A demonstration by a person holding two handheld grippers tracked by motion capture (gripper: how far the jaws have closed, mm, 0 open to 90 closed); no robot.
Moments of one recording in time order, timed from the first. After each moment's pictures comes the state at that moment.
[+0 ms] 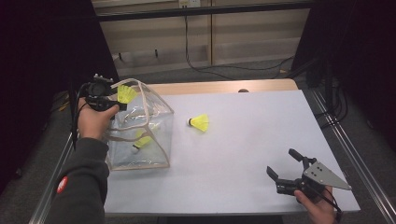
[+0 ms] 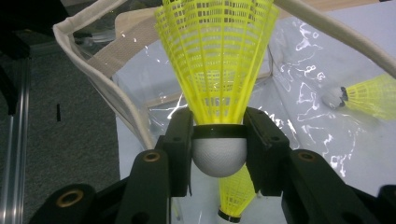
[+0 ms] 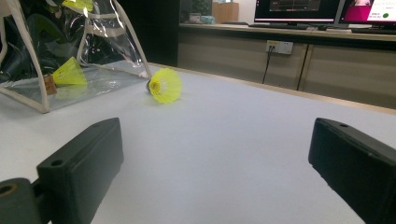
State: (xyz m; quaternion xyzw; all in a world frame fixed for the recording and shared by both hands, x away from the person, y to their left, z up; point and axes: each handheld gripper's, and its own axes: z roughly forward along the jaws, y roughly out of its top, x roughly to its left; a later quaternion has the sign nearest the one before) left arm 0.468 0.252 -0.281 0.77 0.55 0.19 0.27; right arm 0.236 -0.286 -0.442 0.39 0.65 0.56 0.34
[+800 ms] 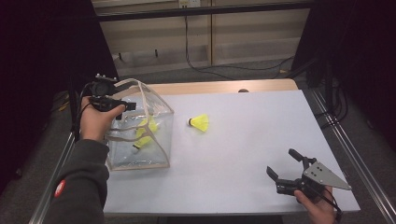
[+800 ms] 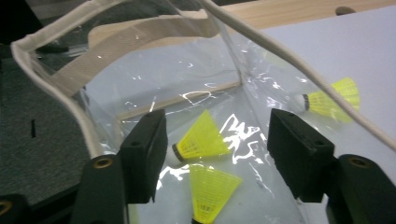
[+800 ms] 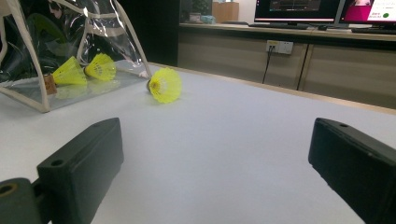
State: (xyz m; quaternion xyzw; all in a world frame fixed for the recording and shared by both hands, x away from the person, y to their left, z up) left arm 0.459 0.237 -0.274 0.77 0.53 0.17 0.31; right arm 0.236 -0.286 -0.441 0.39 0.65 0.56 0.34
